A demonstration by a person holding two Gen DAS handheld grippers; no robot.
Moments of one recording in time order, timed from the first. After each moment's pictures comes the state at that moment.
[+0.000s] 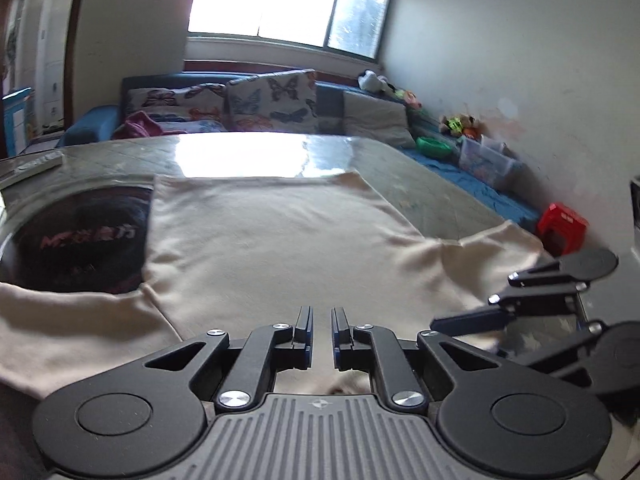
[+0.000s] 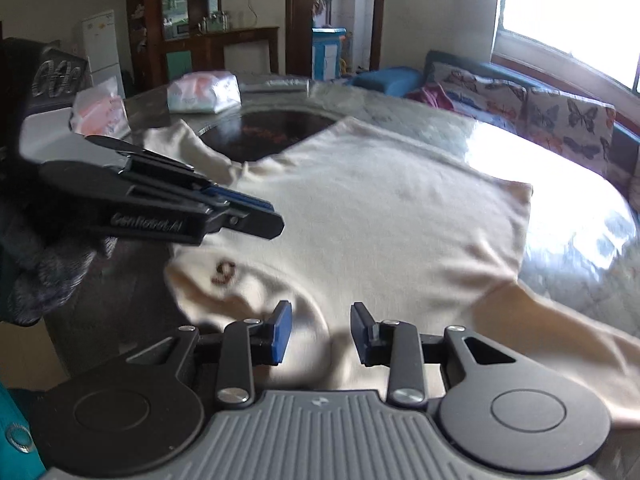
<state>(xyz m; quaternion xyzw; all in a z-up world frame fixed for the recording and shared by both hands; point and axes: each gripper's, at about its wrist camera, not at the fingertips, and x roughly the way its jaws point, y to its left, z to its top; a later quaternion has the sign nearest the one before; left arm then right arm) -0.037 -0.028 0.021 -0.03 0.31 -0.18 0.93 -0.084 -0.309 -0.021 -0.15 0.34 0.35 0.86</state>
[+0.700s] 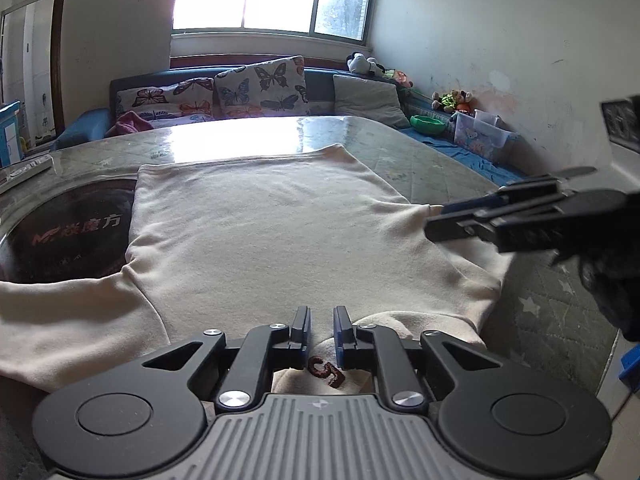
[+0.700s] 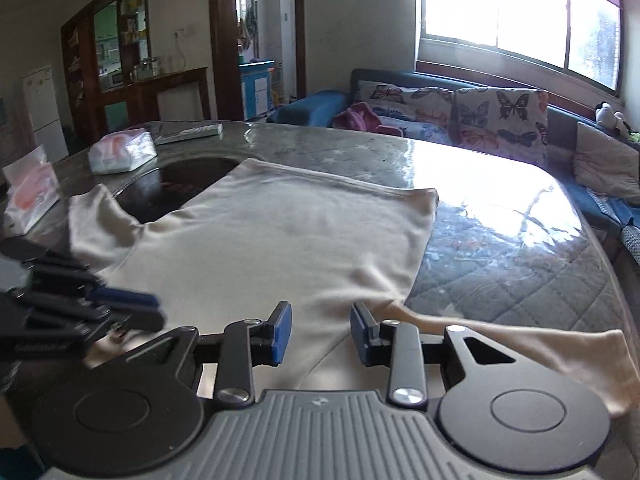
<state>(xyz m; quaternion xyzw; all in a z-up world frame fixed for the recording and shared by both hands) -0.042 -0.040 0.014 0.00 0.32 -0.18 0.93 -0.030 -0.358 -0.014 -0.08 0.32 0.27 0.91</state>
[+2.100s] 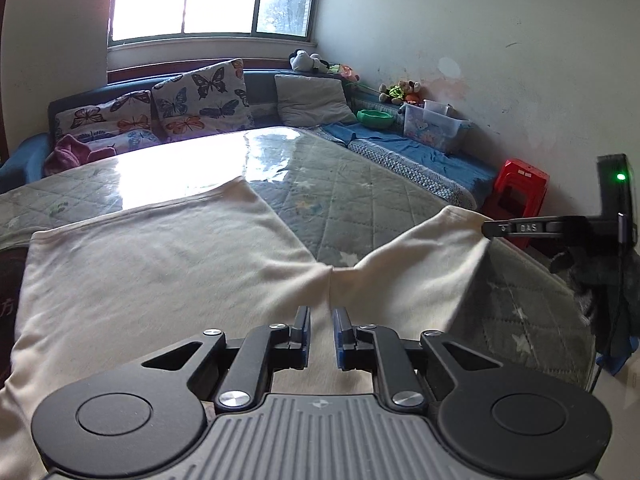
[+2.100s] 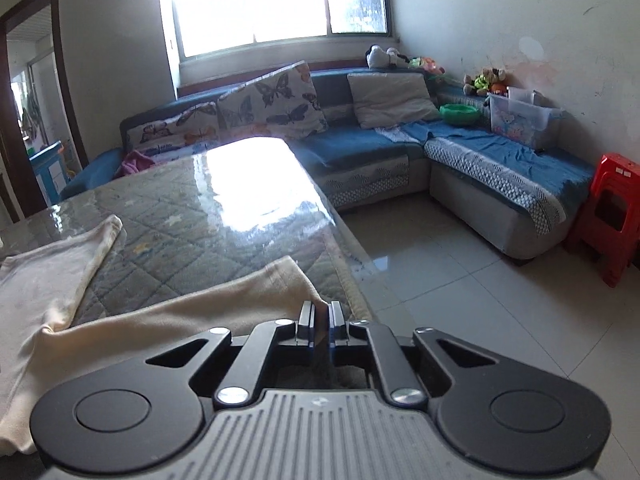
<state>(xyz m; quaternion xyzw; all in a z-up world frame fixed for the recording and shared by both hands) 0.018 -0.132 0.035 0.02 0.32 -0.26 0.91 -0.018 -0.556 -0.035 0.07 0.30 -0.03 0.95</state>
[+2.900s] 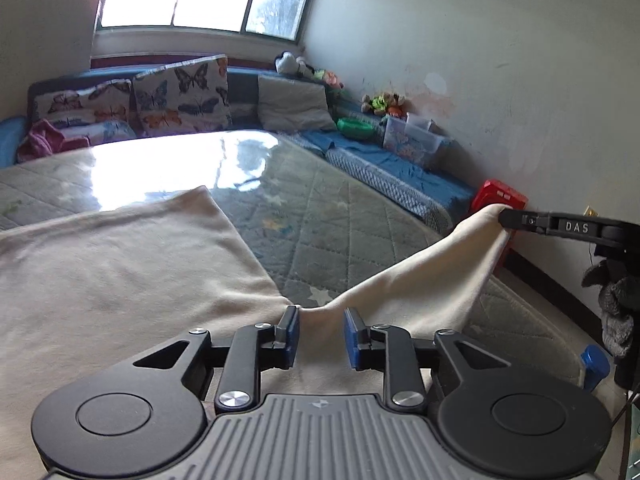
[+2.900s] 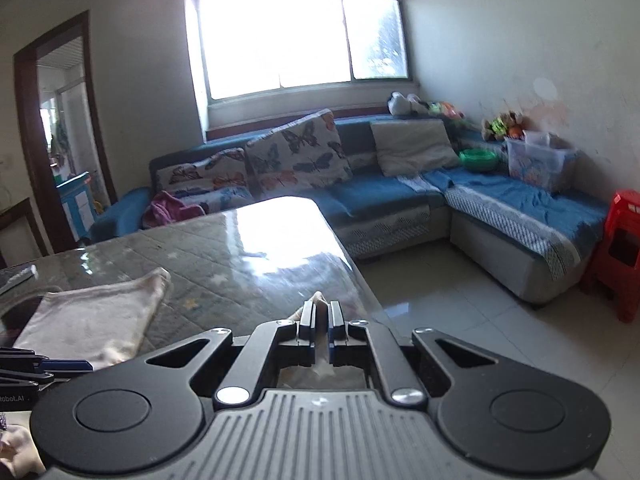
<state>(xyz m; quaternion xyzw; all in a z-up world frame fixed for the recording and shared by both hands) 0.041 -0.133 0.032 -0.03 0.31 -0.28 0.91 -0.043 -0.540 0.019 0.06 0.23 0.01 0.97</state>
